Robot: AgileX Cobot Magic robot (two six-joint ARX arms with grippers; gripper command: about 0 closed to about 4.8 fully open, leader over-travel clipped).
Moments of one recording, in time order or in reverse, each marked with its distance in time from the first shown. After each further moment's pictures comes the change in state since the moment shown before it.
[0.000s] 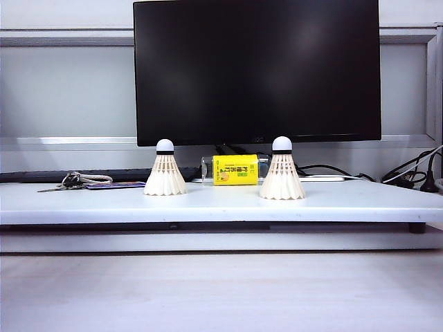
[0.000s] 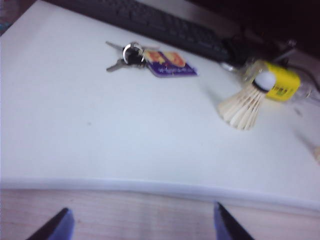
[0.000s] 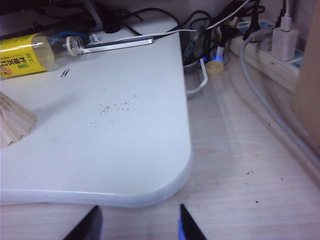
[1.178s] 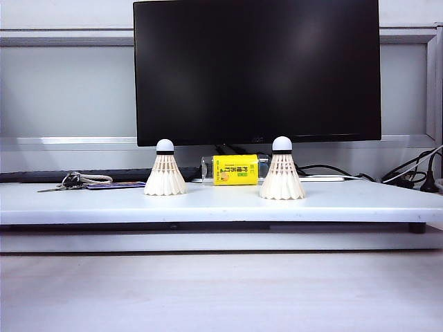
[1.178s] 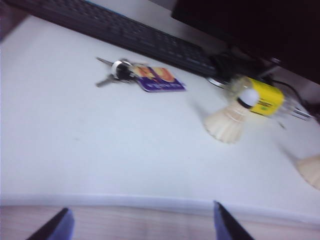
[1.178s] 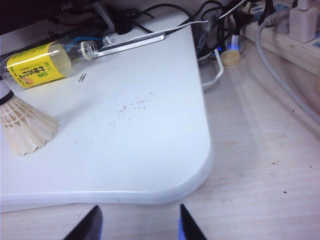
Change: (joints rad) left arm 0.000 0.000 0.000 0.053 0.026 -0.032; right arm 0.000 0.000 0.000 -0.002 -0.049 0.106
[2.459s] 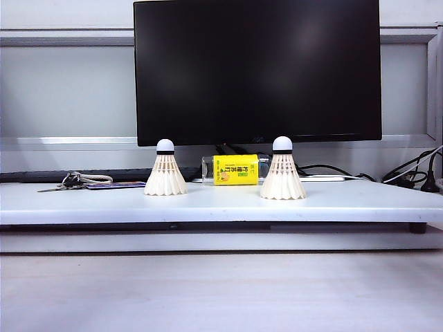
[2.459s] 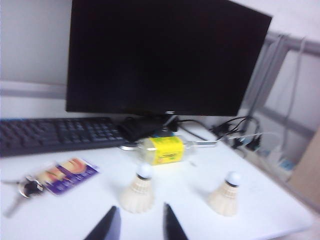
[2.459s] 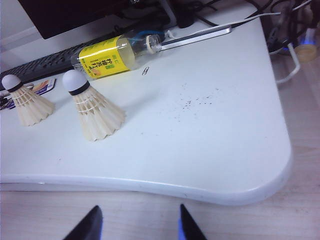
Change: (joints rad) left arm 0.000 0.251 0.371 0.104 0.266 0.152; right arm 0.031 0.000 0.000 0.045 -0.173 0.032
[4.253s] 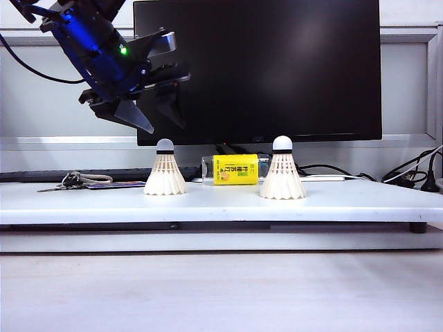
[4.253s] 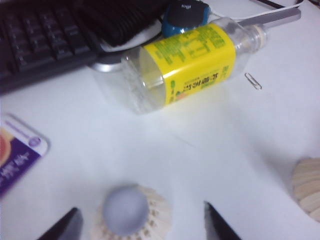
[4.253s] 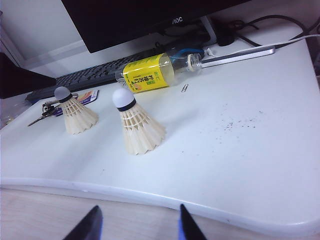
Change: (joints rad) left arm -0.523 1.362 0.667 0.087 -0.510 0.192; right arm -0.001 0.000 0.014 0.071 -0.115 0.015
